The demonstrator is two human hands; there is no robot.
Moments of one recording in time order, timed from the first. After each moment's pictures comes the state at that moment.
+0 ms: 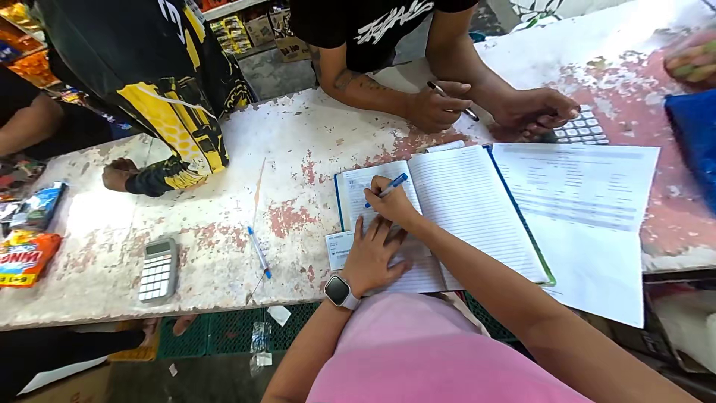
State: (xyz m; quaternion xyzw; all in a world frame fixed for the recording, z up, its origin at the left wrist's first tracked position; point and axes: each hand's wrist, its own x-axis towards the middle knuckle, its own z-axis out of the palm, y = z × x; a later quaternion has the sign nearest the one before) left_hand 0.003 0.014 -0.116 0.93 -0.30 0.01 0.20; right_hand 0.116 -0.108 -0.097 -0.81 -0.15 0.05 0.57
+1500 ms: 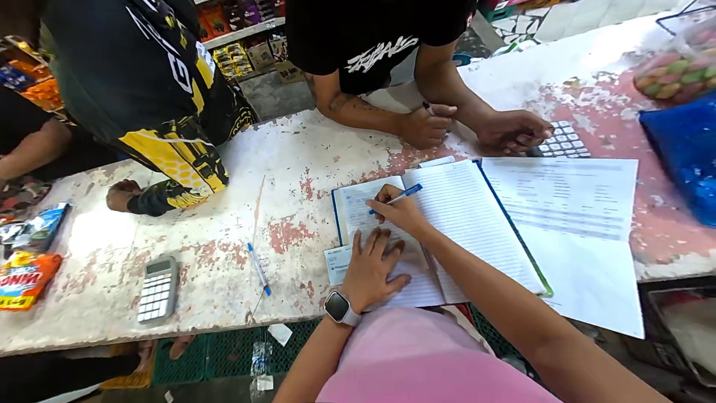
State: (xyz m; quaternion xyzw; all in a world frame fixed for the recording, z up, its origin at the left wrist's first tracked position) left_hand 0.001 0.013 -0.114 0.93 -0.30 0.02 0.19; right_hand 0.119 -0.132 -0.084 -0.73 -0.08 0.12 0.66
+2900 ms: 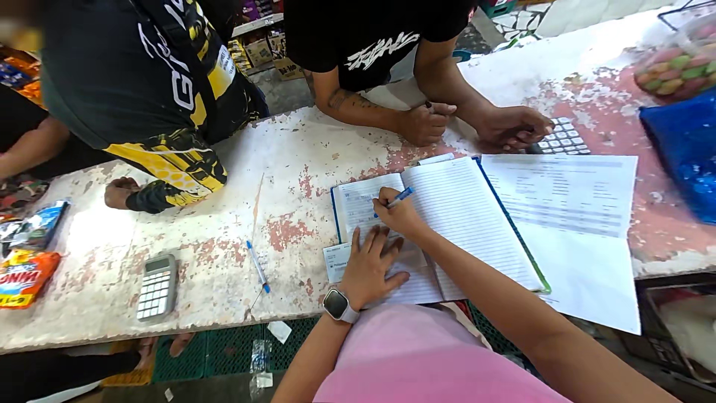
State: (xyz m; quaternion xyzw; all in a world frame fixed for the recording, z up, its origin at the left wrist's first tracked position) left_hand 0.001 0.013 -0.115 0.93 -0.30 0.03 0.19; right_hand 0.114 -0.129 -0.095 -0.82 -0.14 0.00 0.55
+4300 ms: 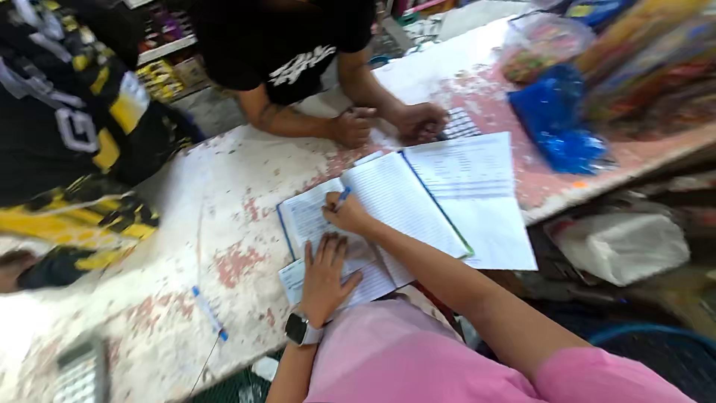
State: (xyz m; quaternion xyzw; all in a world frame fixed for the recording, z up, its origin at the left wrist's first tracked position) left_hand 0.002 0.011 -0.123 0.93 -0.29 0.07 0.19; right_hand 0.113 -0.142 -0.082 -0.86 -0.13 0.02 0.49
